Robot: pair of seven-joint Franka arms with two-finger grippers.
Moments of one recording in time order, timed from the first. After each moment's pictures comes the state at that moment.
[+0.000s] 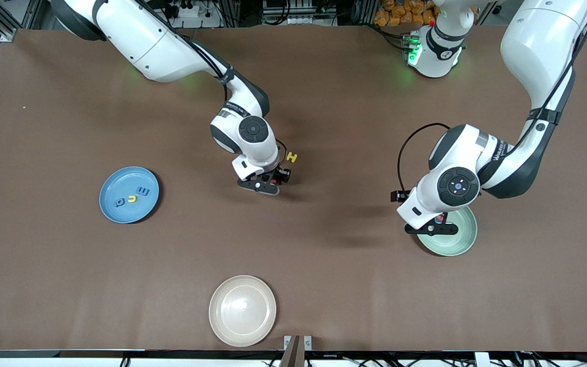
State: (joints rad) left arm 0.16 0.62 -0.62 -1.56 0.38 1.80 -0.51; right arm 0.35 0.72 0.42 -1.79 -0.39 2.46 1.23
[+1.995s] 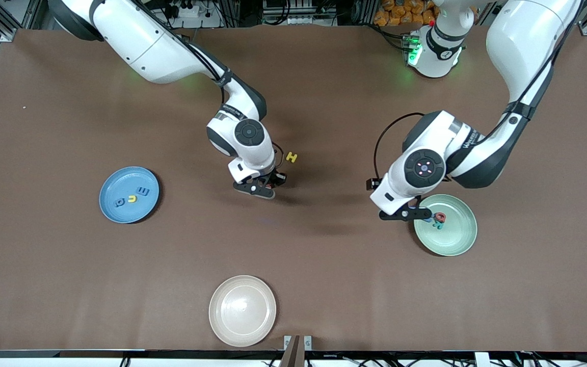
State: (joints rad) left arm 0.13 0.62 -0.74 -1.60 0.38 1.80 -0.71; right arm 0.32 0.72 0.41 -1.79 -0.39 2.45 1.21
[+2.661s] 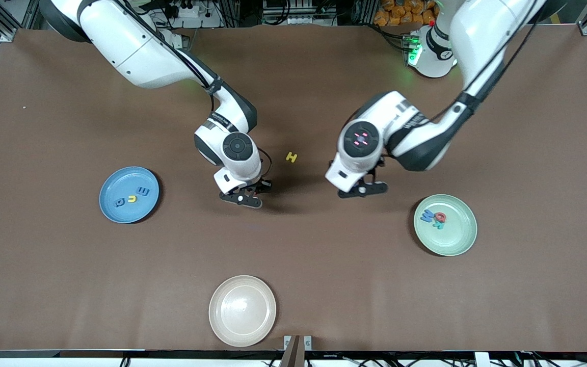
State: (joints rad) left arm -0.06 0.64 -0.74 -1.61 0.37 1.84 -1.02; right arm 0.26 0.72 0.41 -1.76 -0.39 2.30 1.08
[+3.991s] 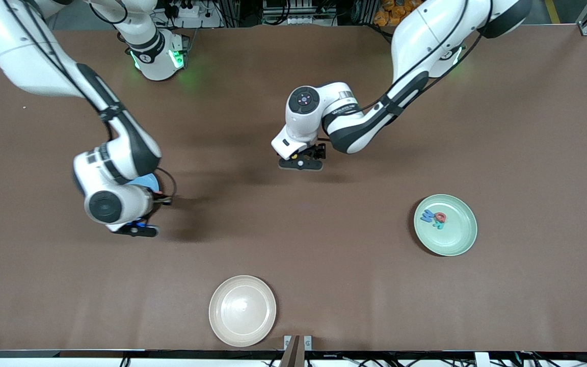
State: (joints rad) left arm -0.31 0.74 -0.66 -1.74 0.55 2.30 -1.12; right arm -0.31 0.65 0.54 -1.69 -0.39 1.82 0.49
